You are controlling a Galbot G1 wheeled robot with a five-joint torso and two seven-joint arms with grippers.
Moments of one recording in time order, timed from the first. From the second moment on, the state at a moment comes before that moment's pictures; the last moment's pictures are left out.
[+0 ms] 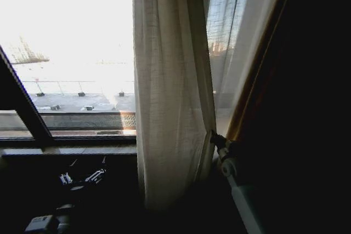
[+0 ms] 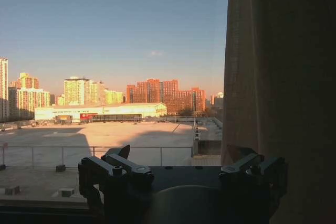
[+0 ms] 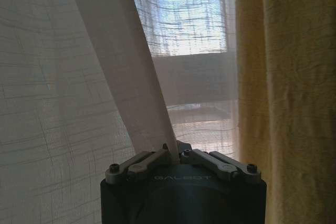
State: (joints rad) left arm 1.85 -1.40 -0.84 -2.50 -0.30 0.12 -0.07; right arm -0.94 1.24 0.44 1.74 0.43 -0.33 0.21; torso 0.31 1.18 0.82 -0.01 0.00
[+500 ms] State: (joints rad) left arm 1.85 -1.41 -0.84 -2.50 -0.30 0.12 -0.07; right arm -1.00 1.24 0.44 1.81 0.38 -0.32 0.22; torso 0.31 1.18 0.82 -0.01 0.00
